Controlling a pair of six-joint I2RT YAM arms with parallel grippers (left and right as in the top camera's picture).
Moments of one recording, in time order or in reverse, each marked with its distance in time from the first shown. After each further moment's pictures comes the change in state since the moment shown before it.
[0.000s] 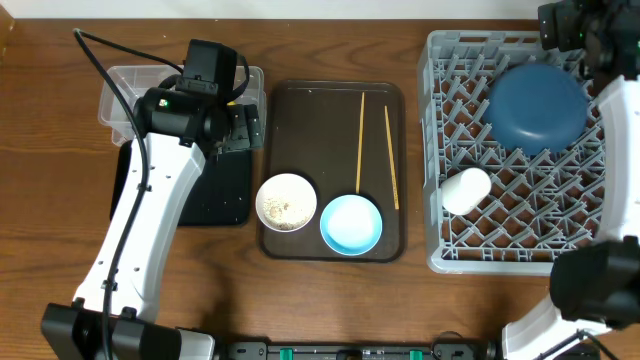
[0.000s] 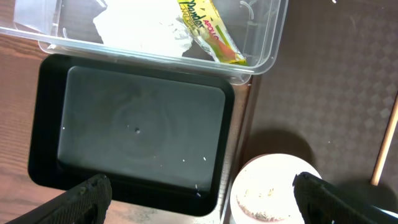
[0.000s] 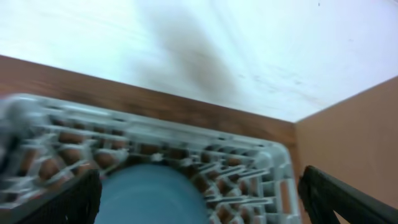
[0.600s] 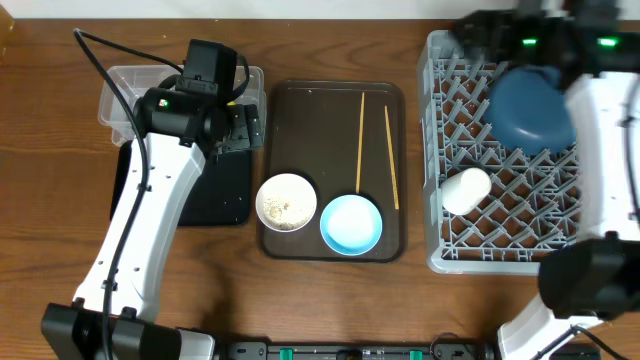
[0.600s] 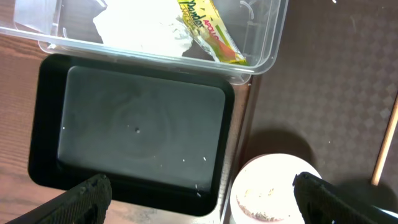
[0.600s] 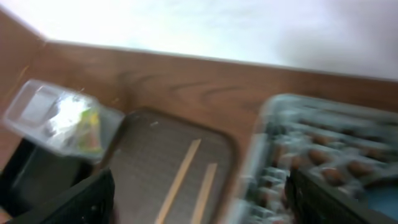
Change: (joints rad) left arm 0.000 0.000 0.000 0.000 0.000 0.000; right arm 0.177 0.032 0.001 -0.143 -0.585 0.407
